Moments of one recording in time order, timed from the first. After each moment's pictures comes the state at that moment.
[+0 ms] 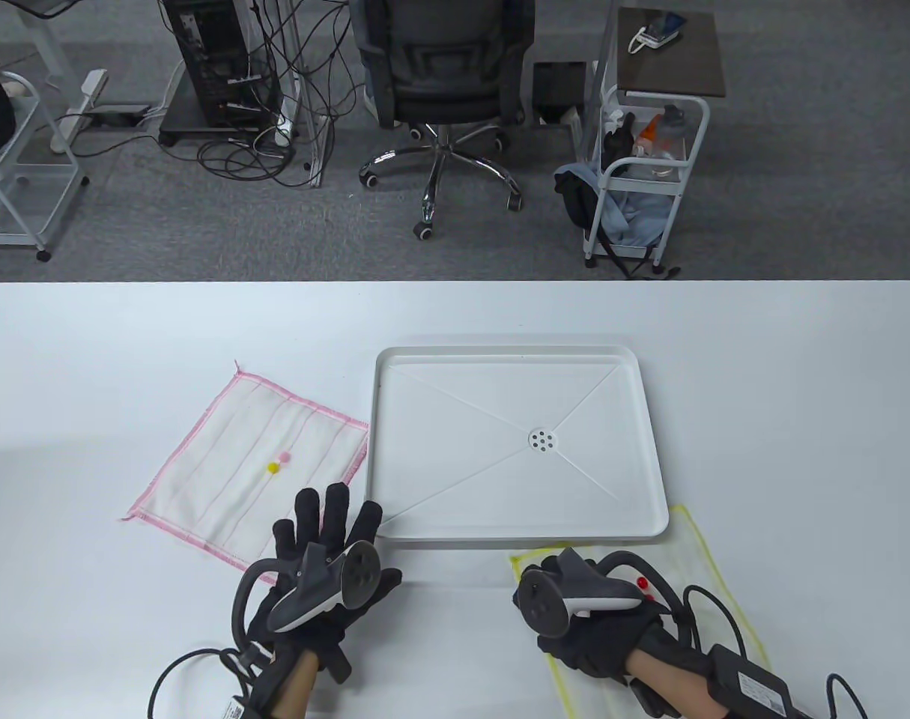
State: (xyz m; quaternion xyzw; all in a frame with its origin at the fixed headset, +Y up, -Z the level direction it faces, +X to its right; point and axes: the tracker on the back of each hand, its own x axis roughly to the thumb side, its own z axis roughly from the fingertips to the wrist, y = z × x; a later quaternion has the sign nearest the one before) left_hand -0.184 -0.756 -0.242 -0.14 -0.09 -0.07 0.98; right_hand 0.104 -0.759 -0.222 -0.29 -0.33 -0.89 0.11
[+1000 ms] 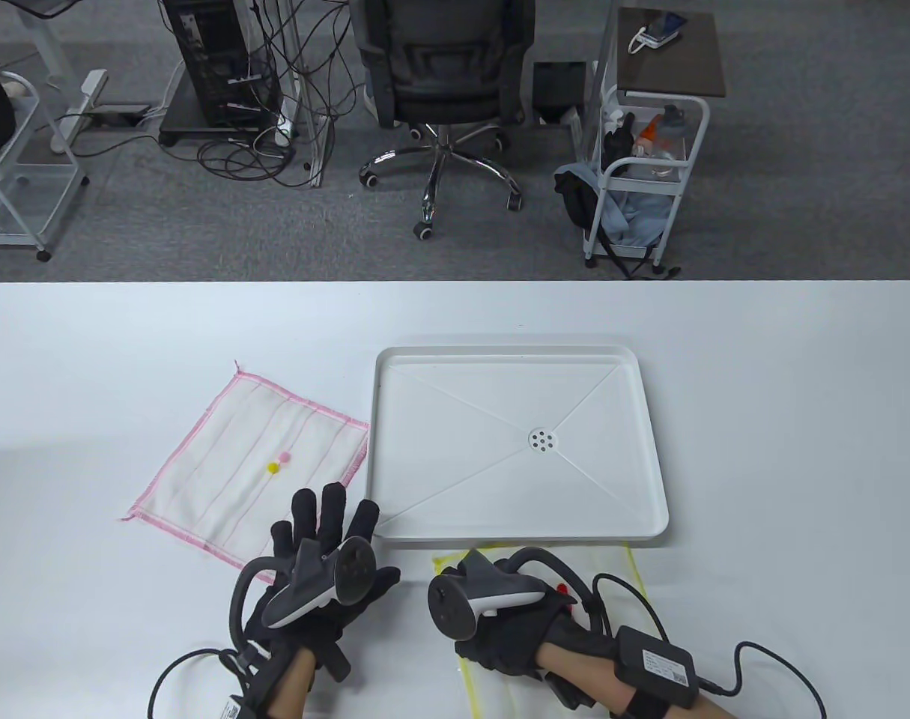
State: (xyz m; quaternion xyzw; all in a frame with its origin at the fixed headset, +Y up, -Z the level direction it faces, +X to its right) left_hand -0.192 -0.757 -0.245 -0.16 -0.09 -0.04 0.98; right_hand 0.006 -0.762 -0.224 -0.34 -0.33 -0.87 0.12
